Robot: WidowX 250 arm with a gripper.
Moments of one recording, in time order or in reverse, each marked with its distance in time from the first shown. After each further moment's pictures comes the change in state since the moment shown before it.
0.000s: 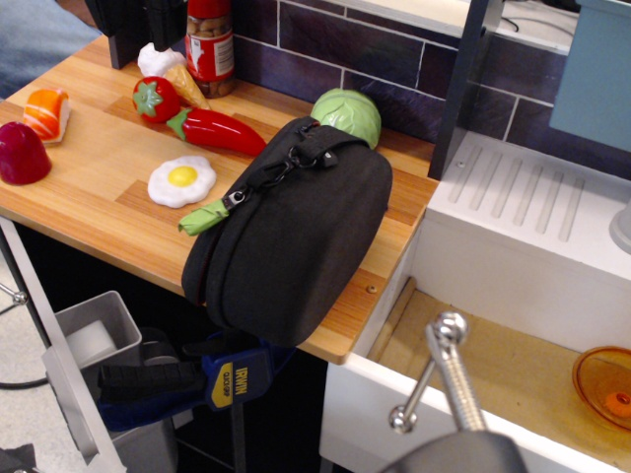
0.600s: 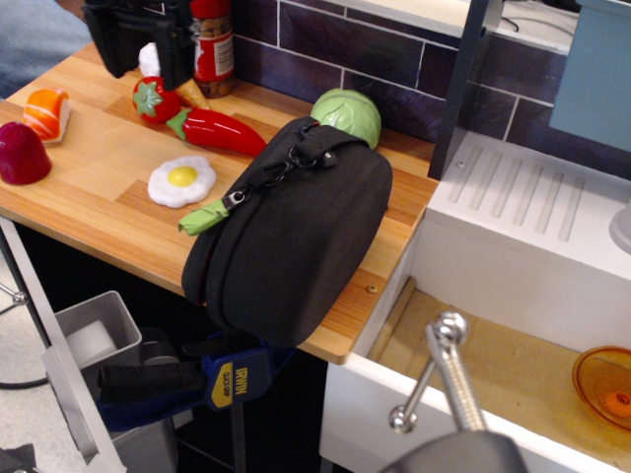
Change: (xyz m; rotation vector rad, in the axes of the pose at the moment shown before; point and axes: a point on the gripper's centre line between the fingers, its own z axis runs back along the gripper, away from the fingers) arm -0.024 -0.031 -0.013 -0.065 0.072 -0.042
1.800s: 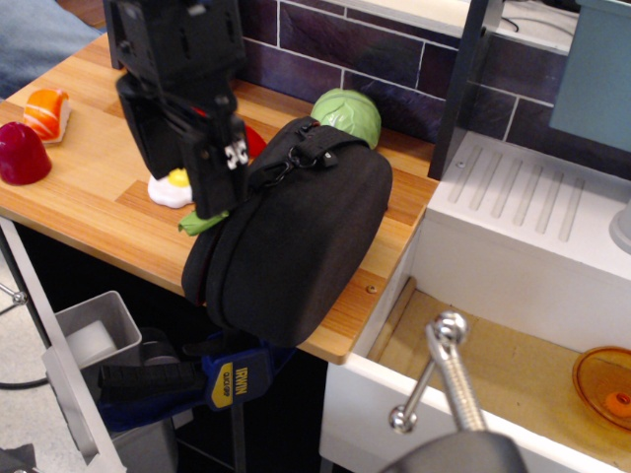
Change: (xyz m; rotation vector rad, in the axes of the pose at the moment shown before) arm -0.097 -0.113 -0.002 -0.022 -0.017 -0.336
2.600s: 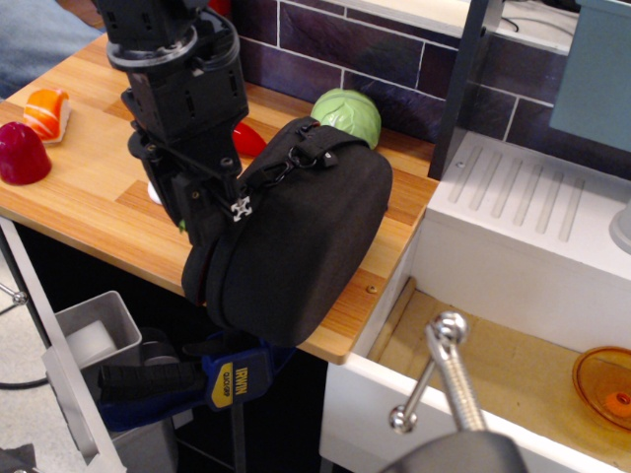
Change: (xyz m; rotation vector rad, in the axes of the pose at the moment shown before) arm -0.003 -0.001 -0.019 0.046 -0.068 -0.001
